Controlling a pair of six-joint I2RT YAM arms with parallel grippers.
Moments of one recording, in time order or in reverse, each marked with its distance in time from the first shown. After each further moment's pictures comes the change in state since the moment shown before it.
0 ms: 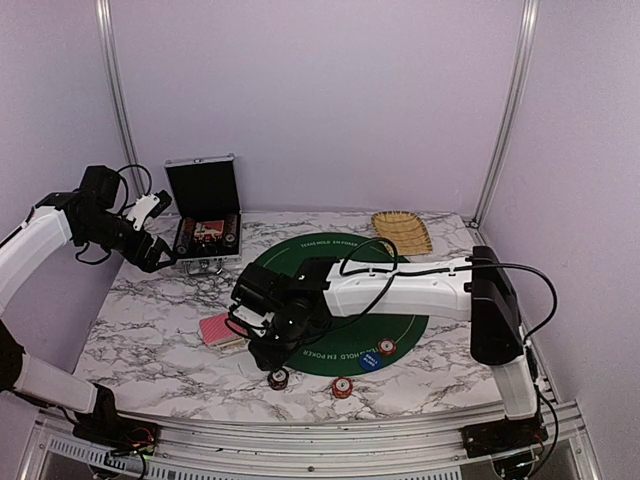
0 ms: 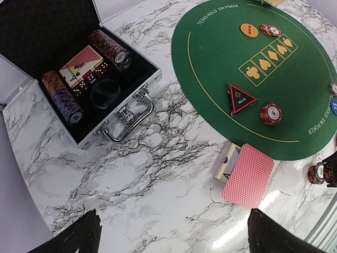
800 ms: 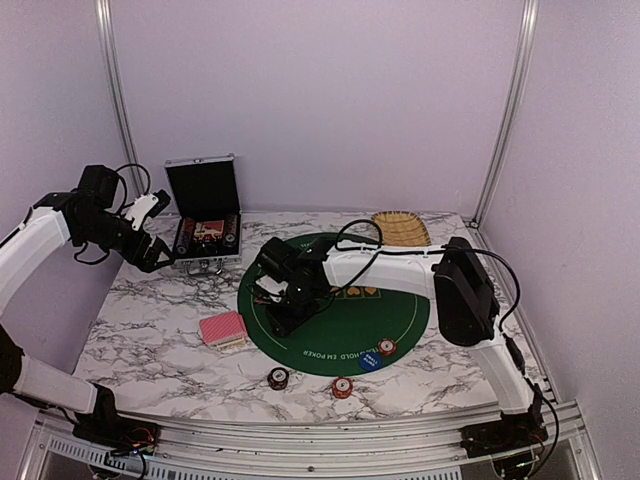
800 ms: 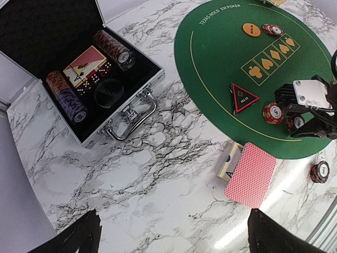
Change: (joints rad) left arm 0.000 -0.013 0.000 -0.005 -0.015 0.004; right arm -0.200 0.158 0.136 0.020 -0.012 -0.048
